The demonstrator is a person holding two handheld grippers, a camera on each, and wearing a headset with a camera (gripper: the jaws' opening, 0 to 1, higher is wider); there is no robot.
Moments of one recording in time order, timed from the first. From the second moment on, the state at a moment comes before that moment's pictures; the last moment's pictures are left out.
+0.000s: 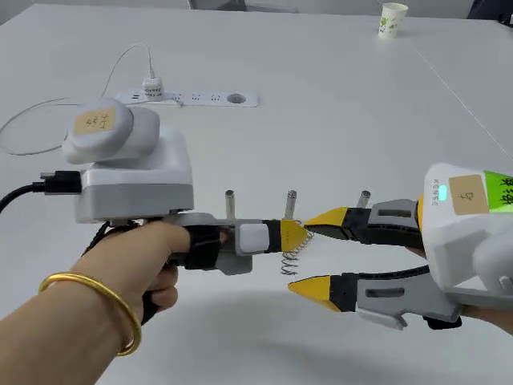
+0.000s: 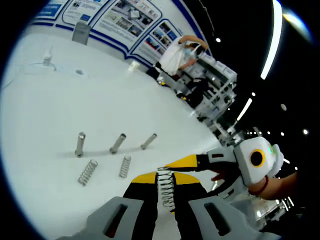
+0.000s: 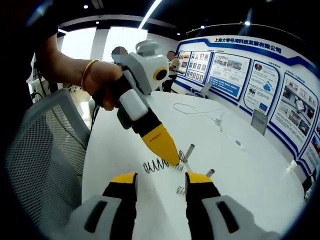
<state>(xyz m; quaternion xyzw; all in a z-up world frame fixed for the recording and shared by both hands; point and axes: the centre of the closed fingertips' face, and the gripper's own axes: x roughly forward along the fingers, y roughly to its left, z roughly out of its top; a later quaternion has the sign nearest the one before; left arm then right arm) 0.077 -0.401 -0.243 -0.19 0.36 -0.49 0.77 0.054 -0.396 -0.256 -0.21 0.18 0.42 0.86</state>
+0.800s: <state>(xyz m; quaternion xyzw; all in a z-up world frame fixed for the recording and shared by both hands) 0.110 -0.413 -0.203 -0.16 0.14 -0.50 0.84 0.060 -0.430 -0.259 -0.14 0.21 0.35 0.90</state>
